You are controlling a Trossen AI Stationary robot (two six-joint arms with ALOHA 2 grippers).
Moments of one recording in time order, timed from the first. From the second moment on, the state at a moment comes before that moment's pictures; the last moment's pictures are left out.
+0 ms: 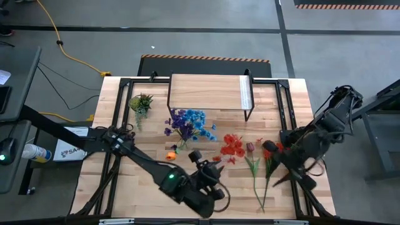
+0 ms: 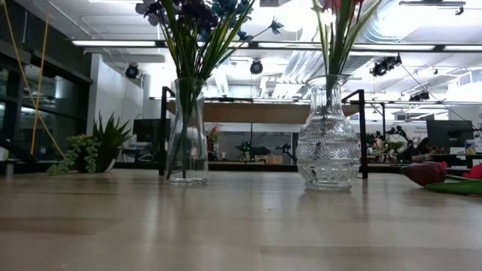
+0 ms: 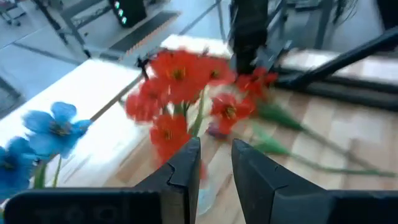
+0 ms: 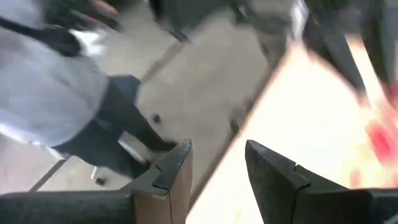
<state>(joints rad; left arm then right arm) -0.60 2.21 2.36 -1.03 -1.05 -0.66 0.74 1.09 1.36 -0.74 -0.05 0.29</state>
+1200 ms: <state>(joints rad) -0.80 2.11 2.36 -1.03 -1.15 -0.58 0.53 1.09 0.71 -0.74 0.06 1.37</state>
